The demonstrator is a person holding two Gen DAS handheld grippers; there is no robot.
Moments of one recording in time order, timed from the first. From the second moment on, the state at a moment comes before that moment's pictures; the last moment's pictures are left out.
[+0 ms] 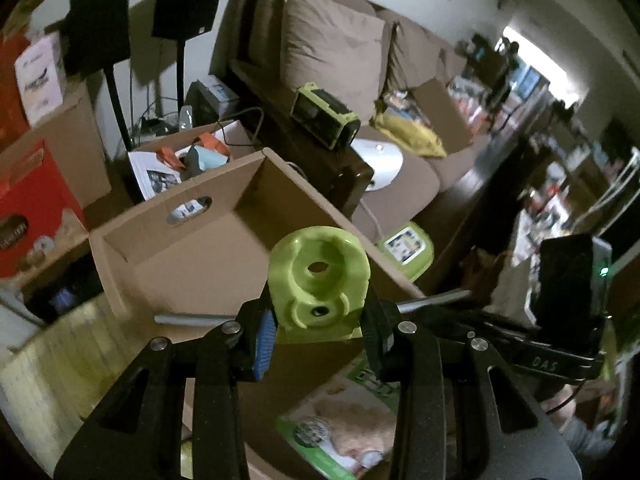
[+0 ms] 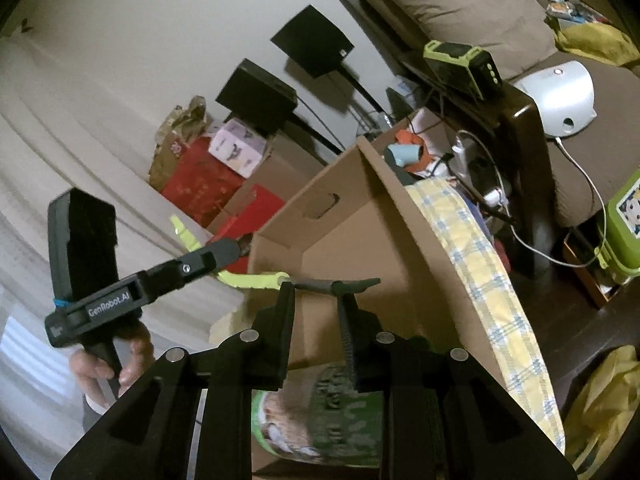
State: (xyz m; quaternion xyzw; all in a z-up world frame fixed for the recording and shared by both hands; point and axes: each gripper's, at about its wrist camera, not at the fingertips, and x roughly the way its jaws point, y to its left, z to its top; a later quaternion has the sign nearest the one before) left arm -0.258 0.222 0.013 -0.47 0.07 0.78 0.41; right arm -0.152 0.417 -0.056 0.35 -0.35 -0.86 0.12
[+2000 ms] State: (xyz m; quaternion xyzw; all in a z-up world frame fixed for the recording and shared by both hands) left arm -0.214 0.113 -0.019 -0.46 0.07 0.84 0.27; right arm -0.133 0.342 -0.047 0.40 -0.18 -0.89 0.12
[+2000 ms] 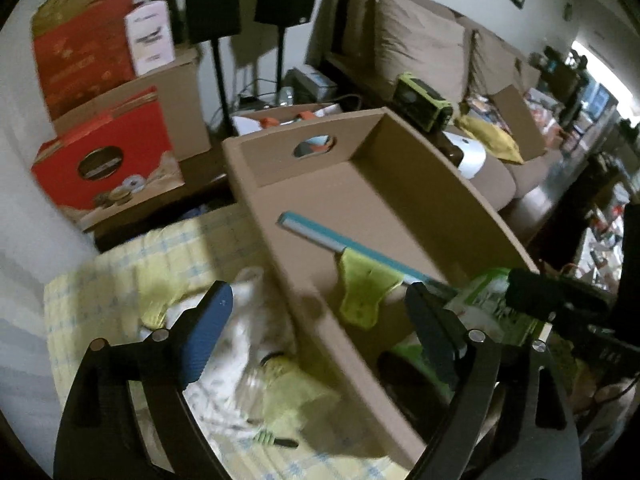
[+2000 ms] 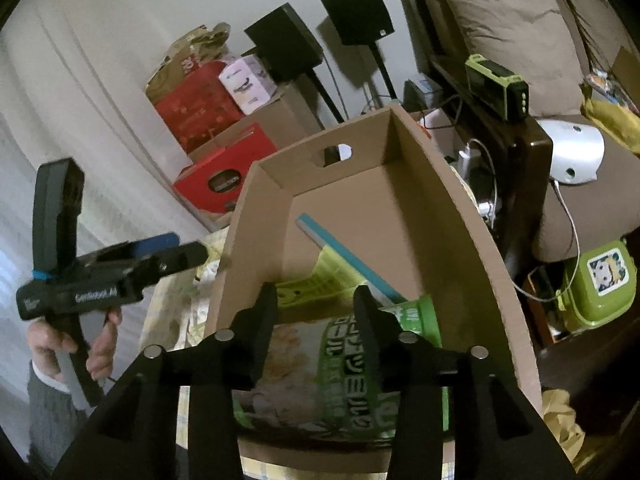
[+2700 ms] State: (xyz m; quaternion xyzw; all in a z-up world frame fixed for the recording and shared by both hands) left arm -0.158 0.024 -0.030 -0.44 -0.02 0.88 0.17; right arm -0.123 0.296 -0.035 0.39 -0.07 -0.91 0.12
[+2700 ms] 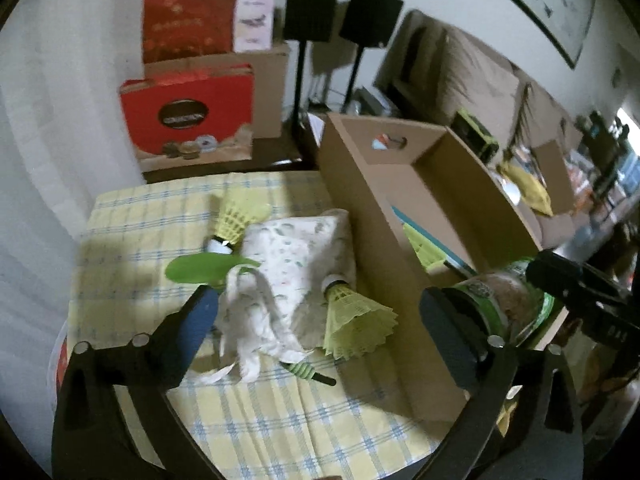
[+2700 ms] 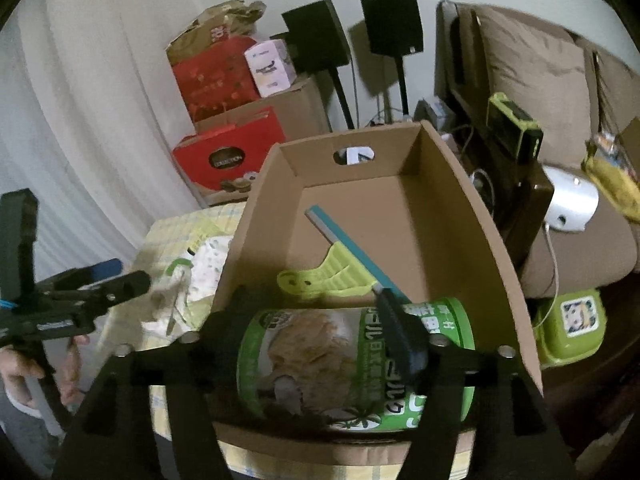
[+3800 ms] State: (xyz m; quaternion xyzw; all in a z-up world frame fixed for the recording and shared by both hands) left arm -0.107 -0.038 -0.033 -0.43 -0.03 0.89 0.11; right arm -0.098 0.228 -0.017 0.37 0.00 -0.91 0.17
